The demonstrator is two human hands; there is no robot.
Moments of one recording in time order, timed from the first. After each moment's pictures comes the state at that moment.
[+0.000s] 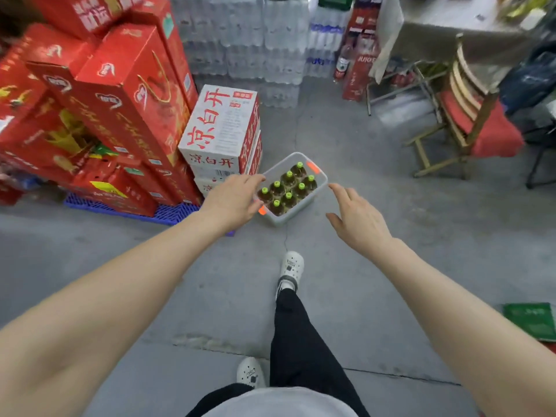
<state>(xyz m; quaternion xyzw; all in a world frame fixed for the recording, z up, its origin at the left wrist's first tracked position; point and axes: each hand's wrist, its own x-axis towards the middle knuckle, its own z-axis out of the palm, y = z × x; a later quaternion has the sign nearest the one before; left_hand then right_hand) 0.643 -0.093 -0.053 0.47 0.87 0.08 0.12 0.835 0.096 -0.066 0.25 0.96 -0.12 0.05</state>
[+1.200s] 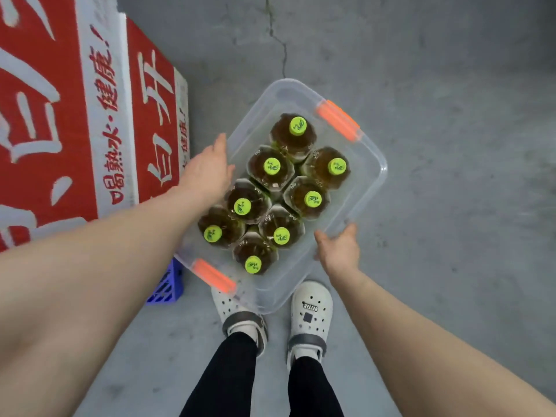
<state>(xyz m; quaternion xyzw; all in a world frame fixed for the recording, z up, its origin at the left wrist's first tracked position) 0.281 0.279 -0.696 0.37 0.87 -0.01 0.33 0.538 0.332 -0.719 0.73 0.48 -0.47 0.13</state>
